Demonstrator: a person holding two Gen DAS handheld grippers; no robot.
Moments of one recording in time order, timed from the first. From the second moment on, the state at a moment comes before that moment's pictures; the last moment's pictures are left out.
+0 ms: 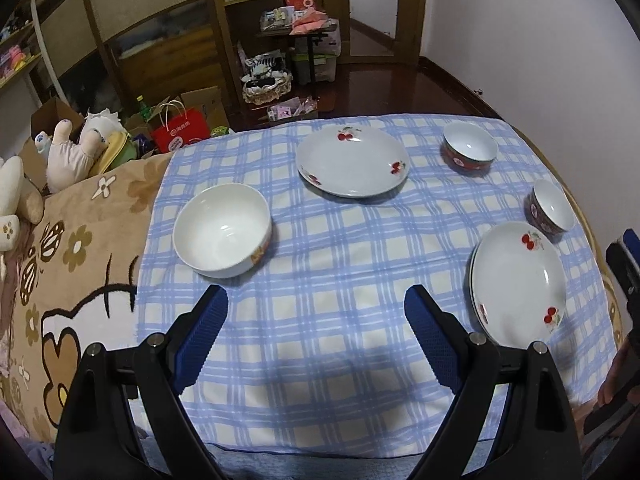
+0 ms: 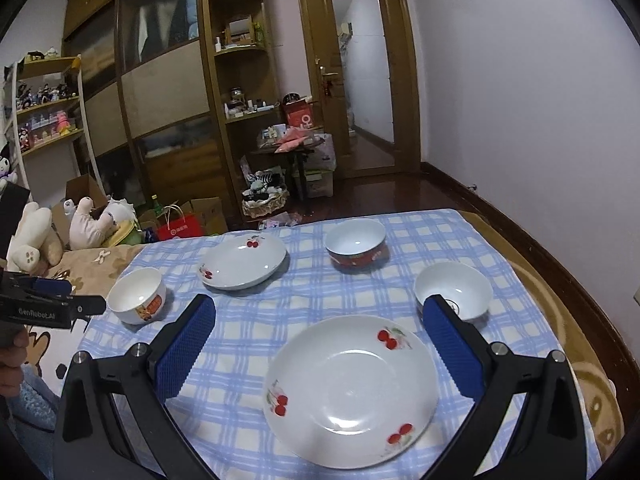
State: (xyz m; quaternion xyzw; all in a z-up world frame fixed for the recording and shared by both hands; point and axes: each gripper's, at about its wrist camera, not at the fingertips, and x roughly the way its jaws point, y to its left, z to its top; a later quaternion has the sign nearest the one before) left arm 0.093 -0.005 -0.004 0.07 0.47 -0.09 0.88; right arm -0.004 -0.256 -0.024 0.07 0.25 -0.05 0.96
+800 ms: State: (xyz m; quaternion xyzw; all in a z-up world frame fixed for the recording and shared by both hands) left arm 0.166 0.036 0.019 0.06 0.48 -0.06 0.87; right arm 0.083 -0.206 -0.017 0.03 0.29 -0.02 0.96
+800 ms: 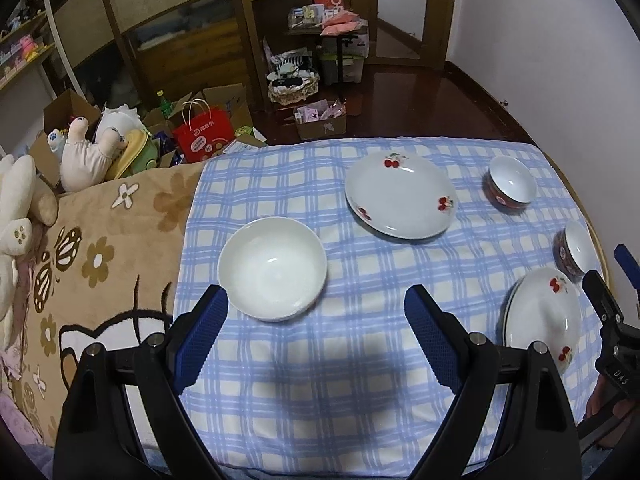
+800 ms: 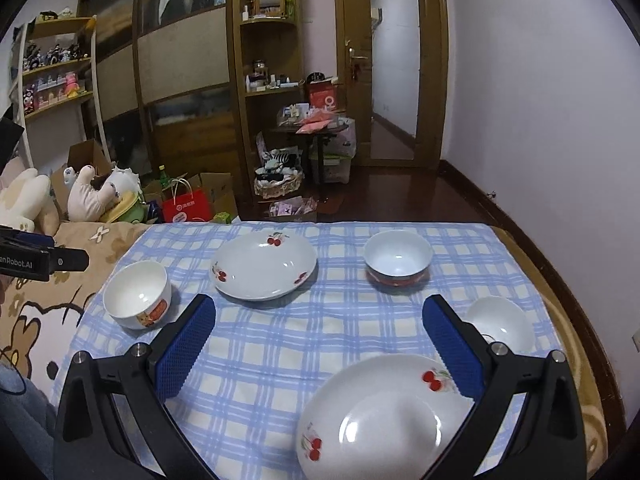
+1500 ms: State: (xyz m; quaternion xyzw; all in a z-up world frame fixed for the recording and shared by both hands) left arm 0.283 0.010 0.000 0.07 0.50 -0.08 0.86; right arm 0.221 -0.209 -0.029 0.04 0.32 -0.02 0.95
